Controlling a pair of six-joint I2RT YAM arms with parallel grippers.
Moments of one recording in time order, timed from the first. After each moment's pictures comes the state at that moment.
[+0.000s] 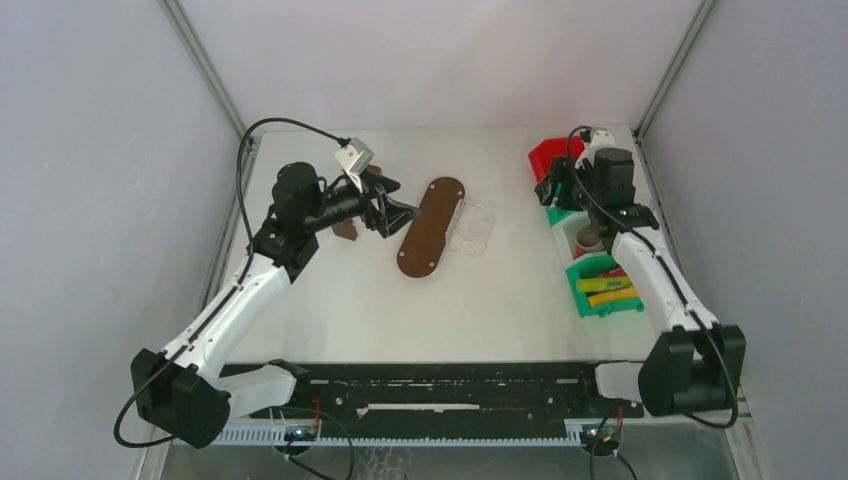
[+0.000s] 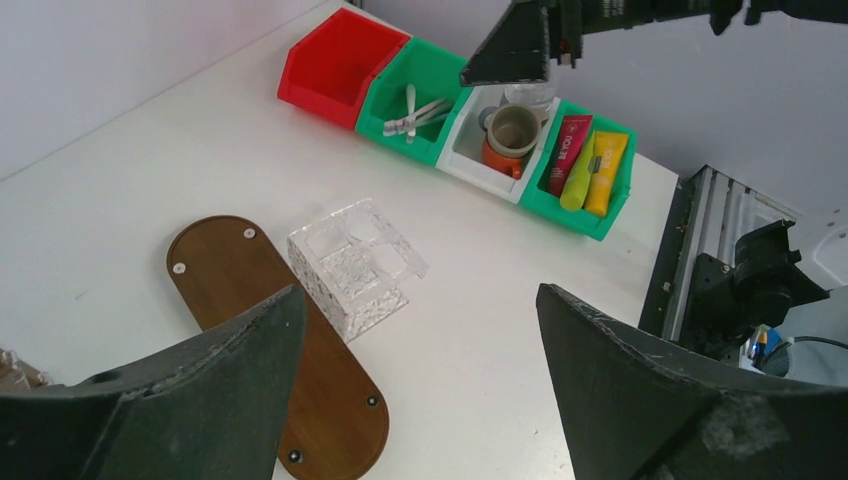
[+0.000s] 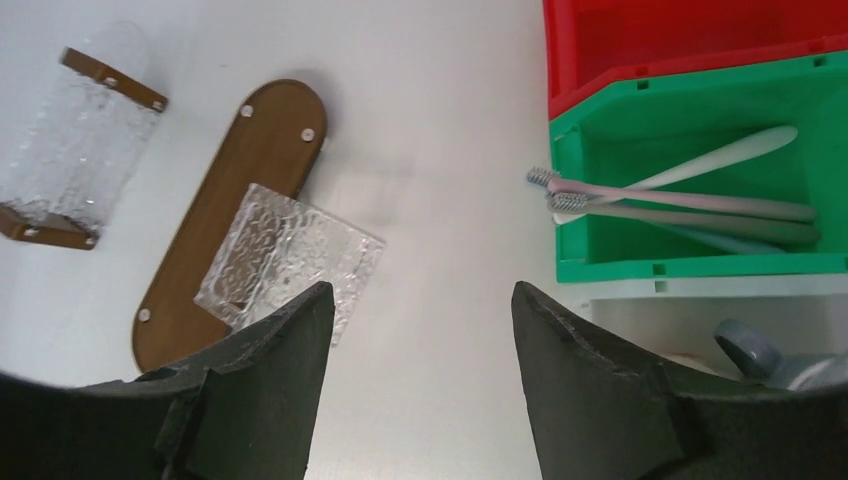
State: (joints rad) left arm -0.40 1.15 1.02 0.01 0.66 -0.12; right arm 0.07 1.34 1.08 -0.29 -0.19 0.21
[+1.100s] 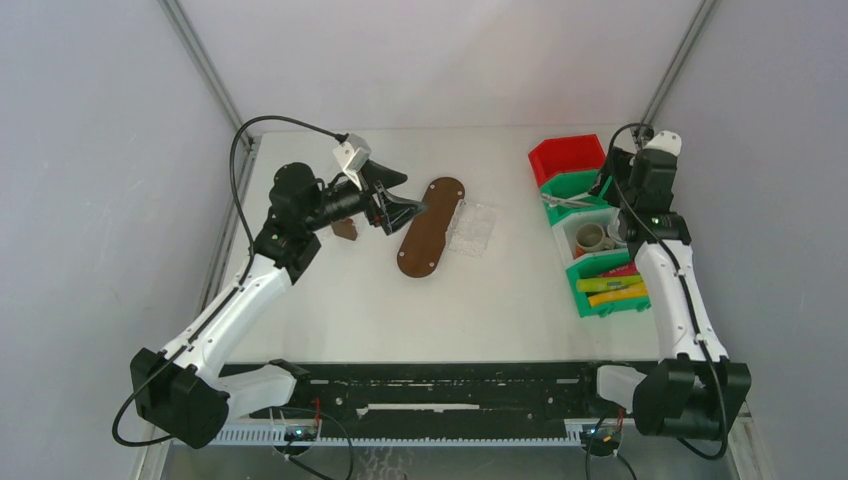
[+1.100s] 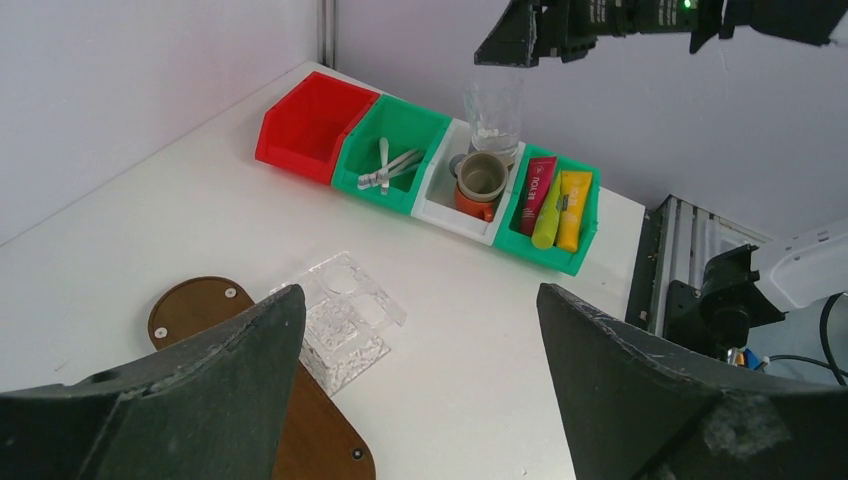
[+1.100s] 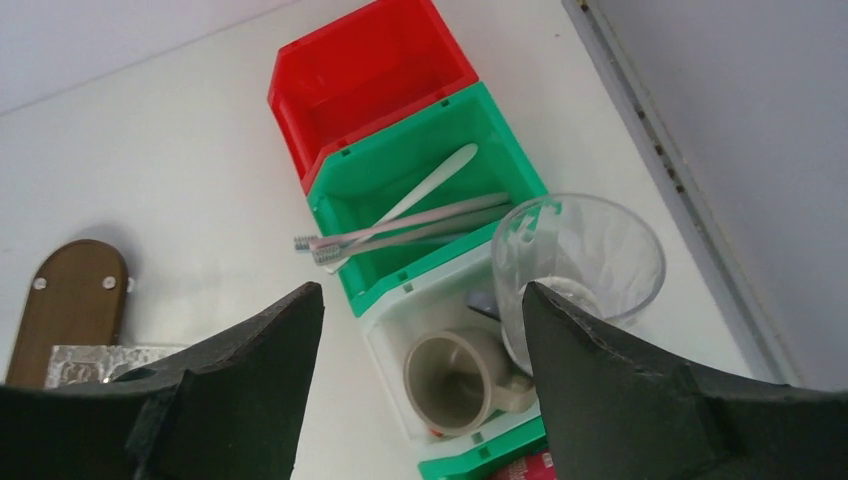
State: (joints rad) left arm -0.43 1.15 1.02 0.16 0.69 -0.19; right arm -0.09 1.15 1.04 -0.32 0.15 0.23
